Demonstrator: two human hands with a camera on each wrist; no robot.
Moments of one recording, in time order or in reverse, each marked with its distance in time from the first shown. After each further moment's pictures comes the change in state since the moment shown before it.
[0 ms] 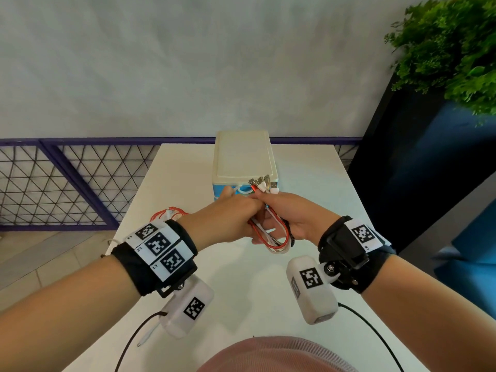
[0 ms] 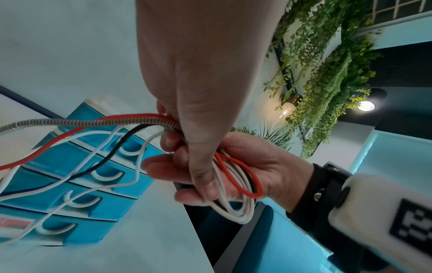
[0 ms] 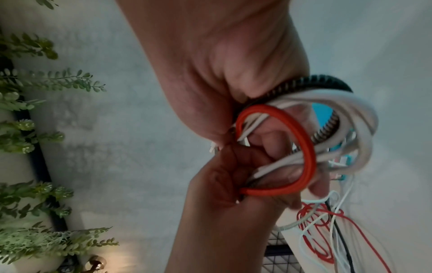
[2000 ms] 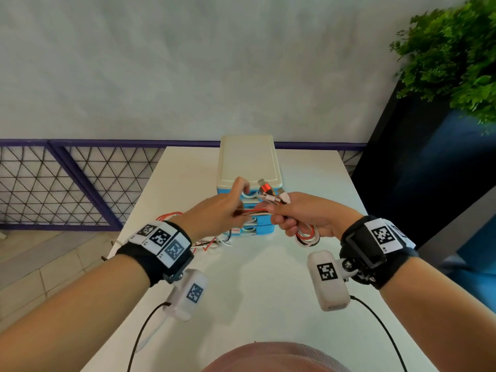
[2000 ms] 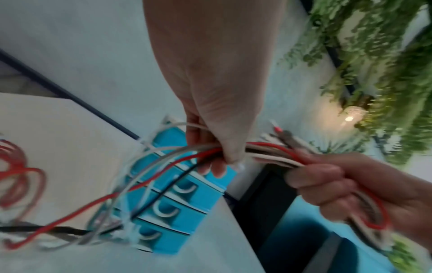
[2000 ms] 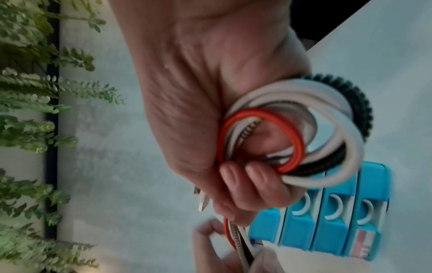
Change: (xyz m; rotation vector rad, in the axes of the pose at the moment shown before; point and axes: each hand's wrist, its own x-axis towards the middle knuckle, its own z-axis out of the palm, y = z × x) left_hand -0.004 -0.044 0.018 -0.422 0.113 -0.111; right_hand -0.005 -0.012 -0.029 -0.316 -0.165 -0.082
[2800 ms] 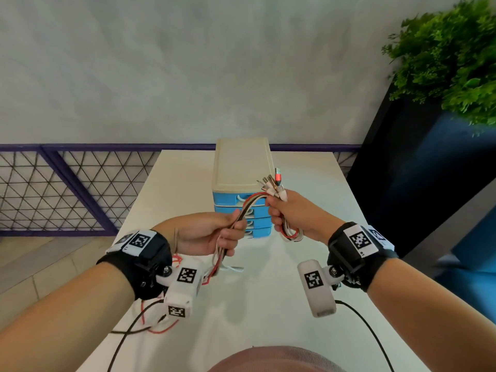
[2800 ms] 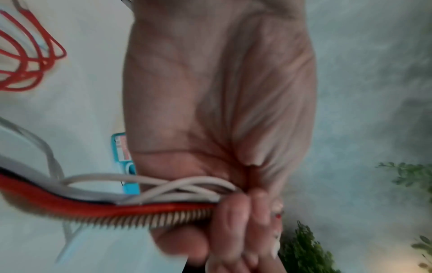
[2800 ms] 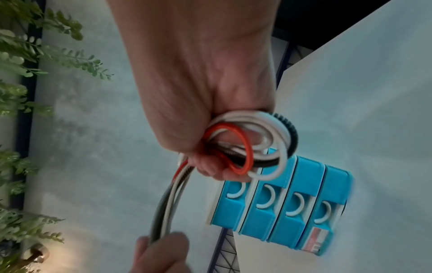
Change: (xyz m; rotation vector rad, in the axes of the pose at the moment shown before) left_hand -0.015 -0.006 -0.004 -1.374 -0.604 -0.317; right_hand 0.020 0.013 0.002 -0.002 0.272 -0.175
